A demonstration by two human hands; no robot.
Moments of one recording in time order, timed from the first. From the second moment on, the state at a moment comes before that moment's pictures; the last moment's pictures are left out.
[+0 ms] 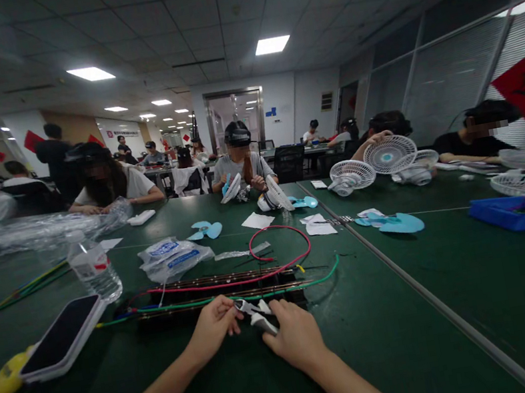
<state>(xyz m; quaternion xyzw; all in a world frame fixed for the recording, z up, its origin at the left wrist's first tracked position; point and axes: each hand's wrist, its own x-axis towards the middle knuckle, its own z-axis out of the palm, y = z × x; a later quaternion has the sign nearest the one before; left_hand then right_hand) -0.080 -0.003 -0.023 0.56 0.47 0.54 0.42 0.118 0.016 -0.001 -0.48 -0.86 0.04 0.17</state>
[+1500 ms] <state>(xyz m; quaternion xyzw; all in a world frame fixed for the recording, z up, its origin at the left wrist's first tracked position) -0.083 -0.006 -0.019 0.56 0.50 0.53 0.38 0.124 0.013 0.012 -0.45 -0.88 0.07 0.16</state>
